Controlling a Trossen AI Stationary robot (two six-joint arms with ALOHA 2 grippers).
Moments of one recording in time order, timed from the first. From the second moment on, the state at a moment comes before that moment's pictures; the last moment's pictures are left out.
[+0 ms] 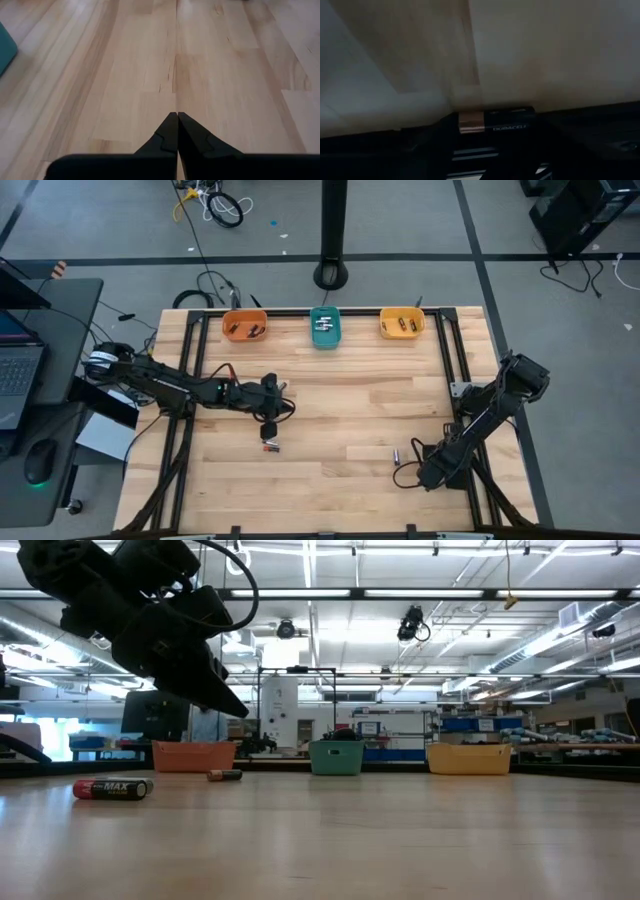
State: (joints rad) left arm -0.11 1.32 0.47 0.27 -0.13 -0.11; right arm 0.88 1.65 0.74 -1.02 -0.44 0.92
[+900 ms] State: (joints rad) left arm -0.11 1.32 0.47 0.27 -0.12 -0.13; right arm 0.81 1.65 0.79 -1.03 -0.35 0.83
